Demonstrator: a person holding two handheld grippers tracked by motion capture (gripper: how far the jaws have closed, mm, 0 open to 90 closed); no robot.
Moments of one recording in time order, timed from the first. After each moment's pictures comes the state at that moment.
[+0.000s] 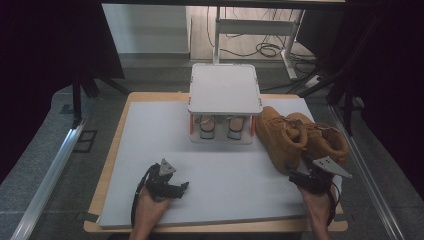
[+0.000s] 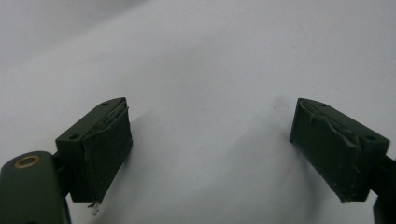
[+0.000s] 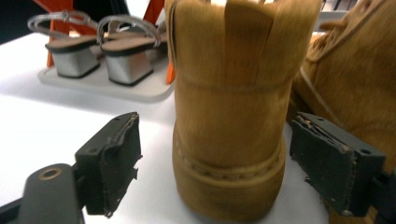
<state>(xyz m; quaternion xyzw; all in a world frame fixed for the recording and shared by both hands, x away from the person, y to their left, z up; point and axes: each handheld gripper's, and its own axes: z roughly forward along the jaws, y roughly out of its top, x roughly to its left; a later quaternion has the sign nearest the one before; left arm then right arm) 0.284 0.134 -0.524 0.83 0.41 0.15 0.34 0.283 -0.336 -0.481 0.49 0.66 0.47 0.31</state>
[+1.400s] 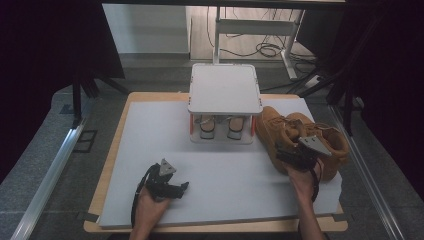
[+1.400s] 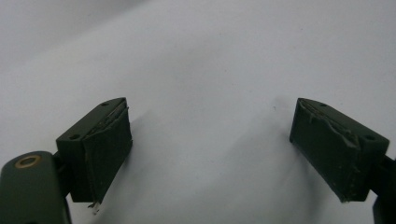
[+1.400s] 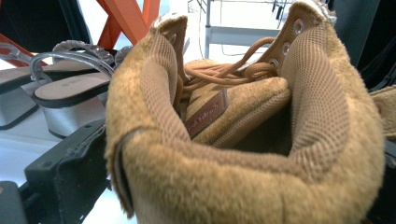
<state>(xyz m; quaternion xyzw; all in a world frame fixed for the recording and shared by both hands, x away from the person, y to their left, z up) 0.283 0.134 -0.524 0.83 0.41 0.15 0.34 0.346 -0.305 -0.474 0.52 0.63 0.44 0.37</state>
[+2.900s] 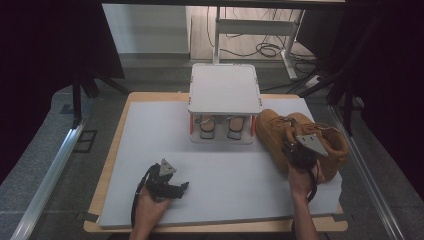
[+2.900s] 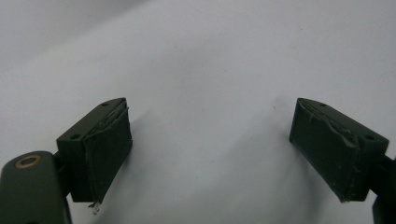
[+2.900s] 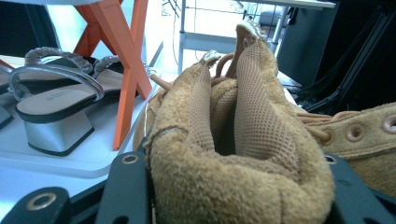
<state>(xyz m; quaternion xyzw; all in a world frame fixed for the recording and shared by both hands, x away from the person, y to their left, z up) 0.283 0.134 -0.524 0.83 0.41 0.15 0.34 0.335 -0.289 -0.452 0.52 0.61 0.40 0.43</state>
